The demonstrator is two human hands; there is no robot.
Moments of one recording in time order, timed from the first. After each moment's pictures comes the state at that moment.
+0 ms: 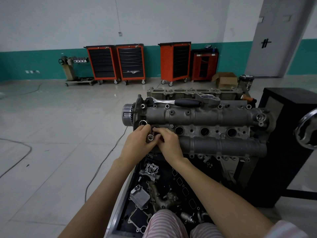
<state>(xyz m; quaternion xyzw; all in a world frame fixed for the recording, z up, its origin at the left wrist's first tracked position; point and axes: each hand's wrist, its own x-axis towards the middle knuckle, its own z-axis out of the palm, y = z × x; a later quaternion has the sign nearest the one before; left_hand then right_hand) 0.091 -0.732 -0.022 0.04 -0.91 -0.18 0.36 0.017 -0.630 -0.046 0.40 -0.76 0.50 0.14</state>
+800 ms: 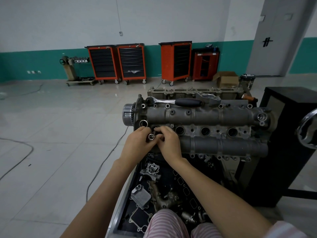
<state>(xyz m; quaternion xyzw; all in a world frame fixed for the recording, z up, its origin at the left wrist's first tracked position) 0.089 -0.733 -0.024 0.05 -0.91 -0.17 0.37 0.019 -0.634 -0.047 0.36 -0.77 0.50 0.14</state>
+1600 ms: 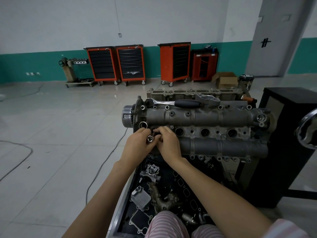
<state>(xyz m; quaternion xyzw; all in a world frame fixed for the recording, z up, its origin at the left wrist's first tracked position) 0.088 -0.733 -0.024 0.04 -0.91 -0.16 0.37 0.015 -0.636 -0.045 0.38 -0.78 0.47 0.16</state>
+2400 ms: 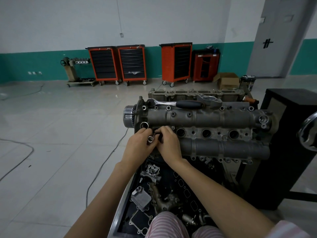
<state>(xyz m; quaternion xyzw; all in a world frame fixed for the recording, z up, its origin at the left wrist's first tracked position) 0.089 -0.730 -0.024 0.03 -0.90 -0.16 0.41 0.015 -0.638 -0.045 0.38 -0.78 0.47 0.17</state>
